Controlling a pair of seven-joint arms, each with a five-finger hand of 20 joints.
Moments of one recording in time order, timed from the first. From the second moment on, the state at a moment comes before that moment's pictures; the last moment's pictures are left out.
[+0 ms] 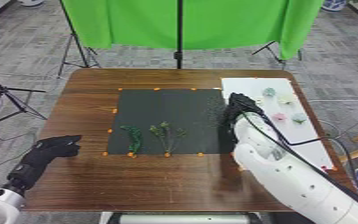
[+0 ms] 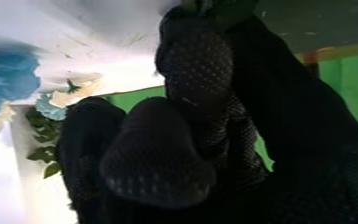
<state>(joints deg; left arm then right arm) 131.8 -62.0 -114.2 -119.9 73.8 -10.9 -5.1 -68.1 -57.3 46.3 -94.3 -125.3 -2.6 46.2</state>
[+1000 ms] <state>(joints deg) 131.8 -62.0 -114.5 -119.9 73.9 -12.4 -5.9 -79.1 -60.5 46.4 -107.9 -126.7 5.4 40.3</state>
